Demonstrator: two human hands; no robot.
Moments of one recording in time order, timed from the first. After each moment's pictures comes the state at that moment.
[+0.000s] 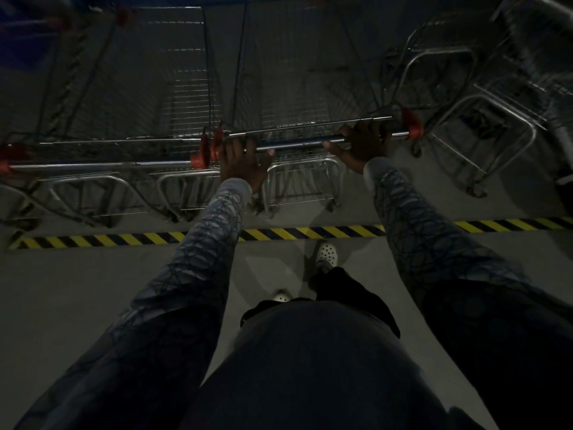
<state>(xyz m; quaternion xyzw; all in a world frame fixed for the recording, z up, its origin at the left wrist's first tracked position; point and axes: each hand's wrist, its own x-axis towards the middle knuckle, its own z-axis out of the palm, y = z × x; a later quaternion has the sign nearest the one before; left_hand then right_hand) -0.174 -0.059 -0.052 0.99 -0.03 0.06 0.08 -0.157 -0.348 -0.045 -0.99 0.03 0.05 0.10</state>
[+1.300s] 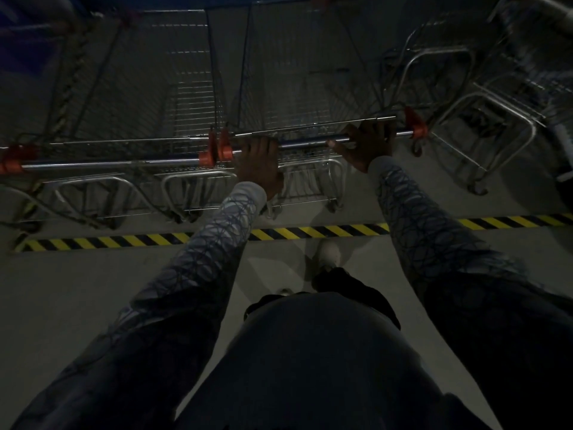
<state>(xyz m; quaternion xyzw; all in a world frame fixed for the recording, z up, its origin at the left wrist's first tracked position) -0.189 -0.071 -0.031 0.98 -0.19 0.02 -0.03 -0.173 -0.340 -0.034 -0.99 0.04 0.03 0.09</state>
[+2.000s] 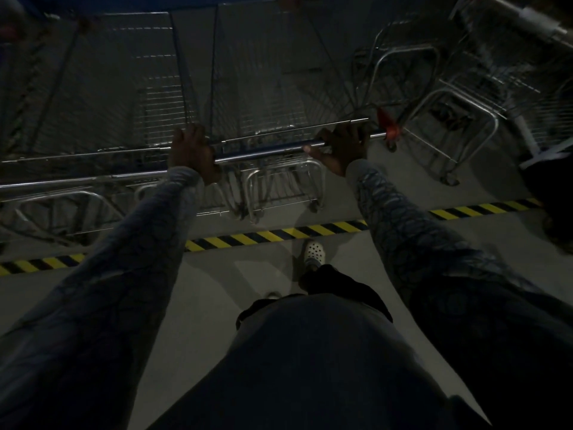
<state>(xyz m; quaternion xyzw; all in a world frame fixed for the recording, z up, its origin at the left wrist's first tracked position) -0.138 -0.005 -0.004 0.97 -0.18 0.00 -0.15 -0.173 -0.345 -0.038 -0.99 0.04 0.04 0.12</state>
